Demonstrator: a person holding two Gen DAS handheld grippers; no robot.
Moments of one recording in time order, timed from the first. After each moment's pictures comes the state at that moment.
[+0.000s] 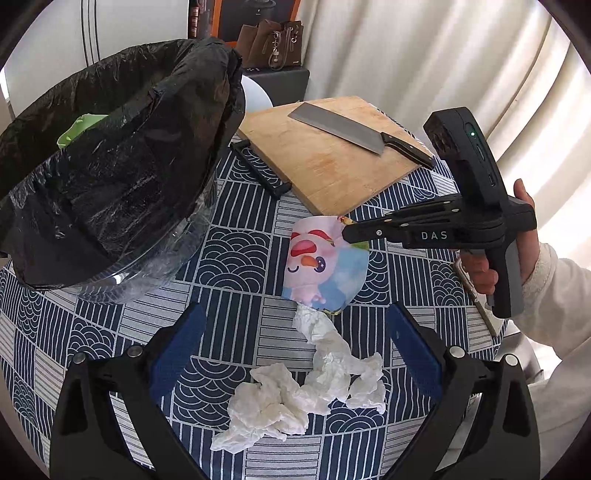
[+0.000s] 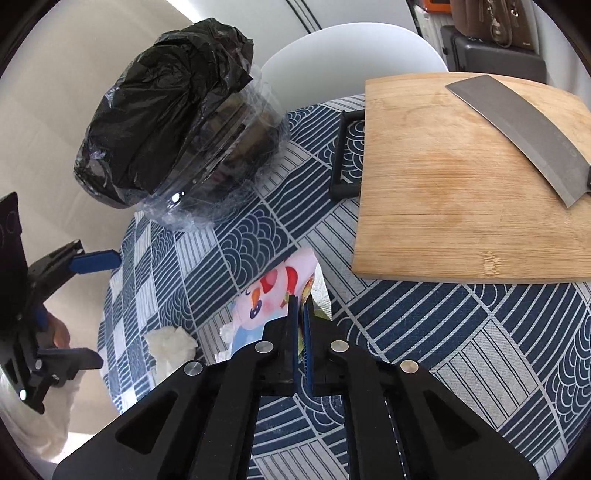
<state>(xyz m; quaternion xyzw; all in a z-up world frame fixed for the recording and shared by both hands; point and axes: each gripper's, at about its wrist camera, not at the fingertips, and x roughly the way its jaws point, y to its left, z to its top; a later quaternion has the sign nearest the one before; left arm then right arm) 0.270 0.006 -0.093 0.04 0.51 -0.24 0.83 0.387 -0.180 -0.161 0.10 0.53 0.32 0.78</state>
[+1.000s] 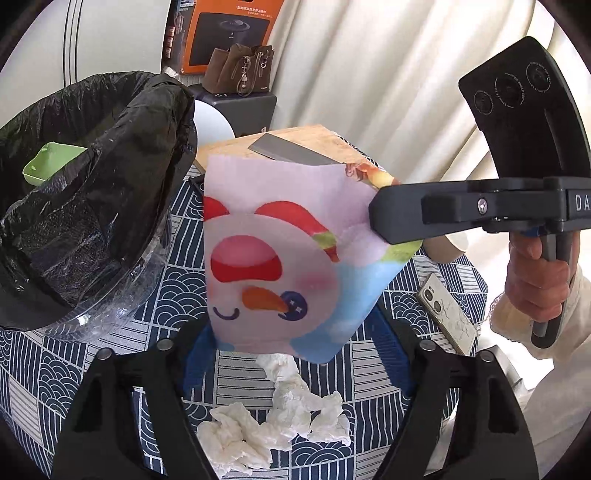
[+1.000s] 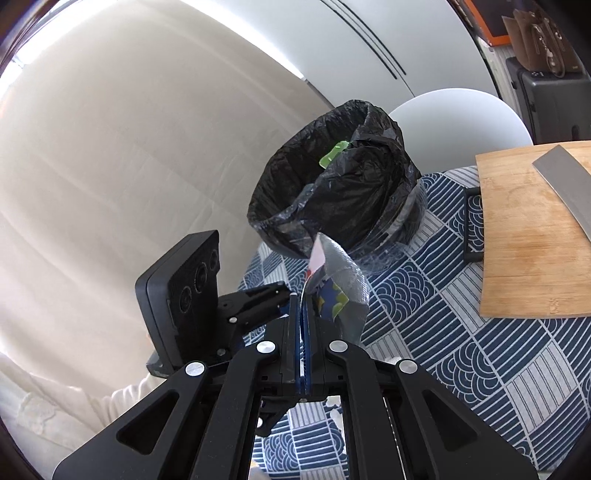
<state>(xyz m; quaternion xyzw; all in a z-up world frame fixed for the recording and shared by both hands) 0.277 -0.011 -0.083 0.00 0.46 -0.30 0.84 0.349 -0.171 -0.040 0.21 0.44 0.46 0.74</state>
